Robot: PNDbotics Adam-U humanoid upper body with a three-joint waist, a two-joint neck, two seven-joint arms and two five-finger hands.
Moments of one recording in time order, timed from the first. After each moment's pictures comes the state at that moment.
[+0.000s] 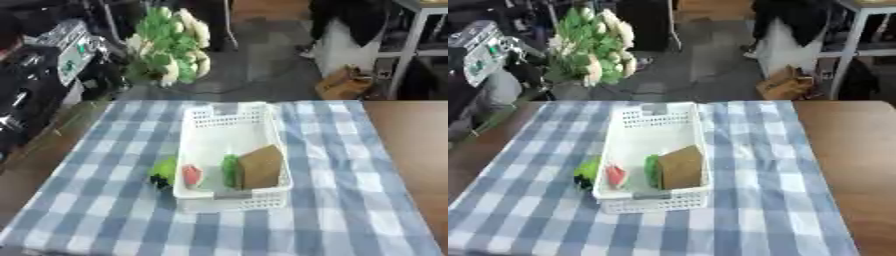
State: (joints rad) left arm -0.95 0.77 -0.32 -0.96 -0.83 0.16 -0.88; right arm -0.60 -0.22 -0.08 -1.98 -0.18 -0.37 -0.64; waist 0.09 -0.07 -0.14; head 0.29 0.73
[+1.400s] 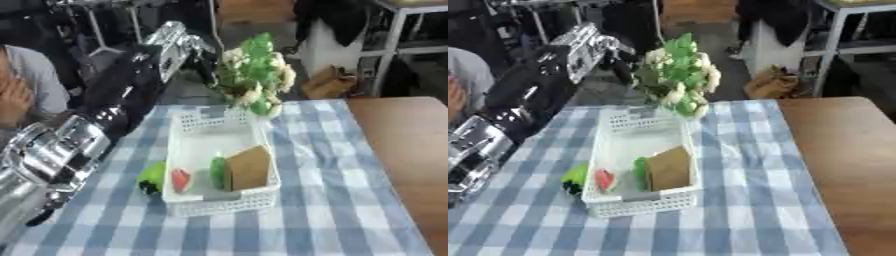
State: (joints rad) left arm -1.13 0.37 -0.27 -0.71 -0.93 0.17 -0.75; right arm -0.61 -0.18 -0.06 -1.98 -0.20 -0.35 -0.64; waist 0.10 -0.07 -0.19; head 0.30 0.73
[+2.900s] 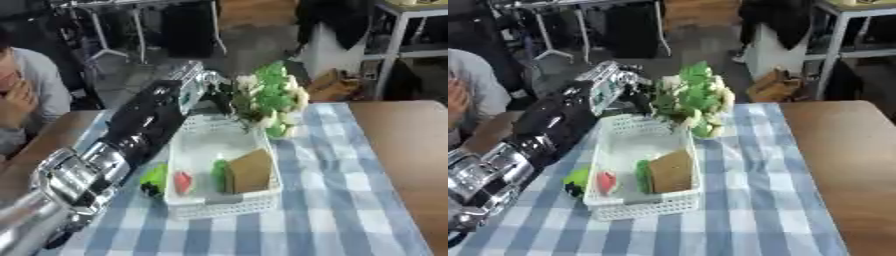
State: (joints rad) left arm -1.05 0.30 -0.27 -0.70 -0.89 0.20 -0.67; right arm -0.61 -0.18 -0.05 -1.98 -0.20 -0.35 -0.63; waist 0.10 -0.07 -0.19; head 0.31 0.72
